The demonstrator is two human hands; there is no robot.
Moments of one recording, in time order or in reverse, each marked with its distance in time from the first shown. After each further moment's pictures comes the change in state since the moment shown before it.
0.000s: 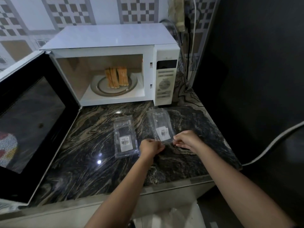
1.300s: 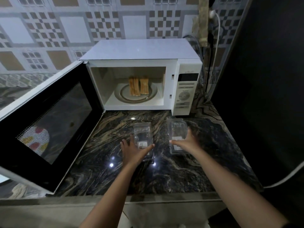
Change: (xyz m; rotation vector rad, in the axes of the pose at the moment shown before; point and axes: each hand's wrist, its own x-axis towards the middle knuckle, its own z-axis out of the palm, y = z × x) left_hand -0.005 0.022 -0.101 0.781 0.329 0.346; right_hand 0.012 -0.022 0.044 -0.416 0.059 -0.249
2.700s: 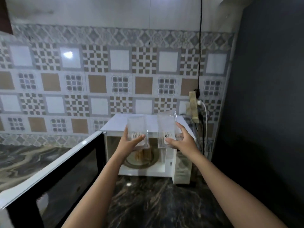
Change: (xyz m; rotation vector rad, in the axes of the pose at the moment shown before) left_hand 0.029 0.161 -0.181 -0.736 -0.084 0.556; right_hand -0.061 -0.203 -0.108 0.258 0.114 -0.732
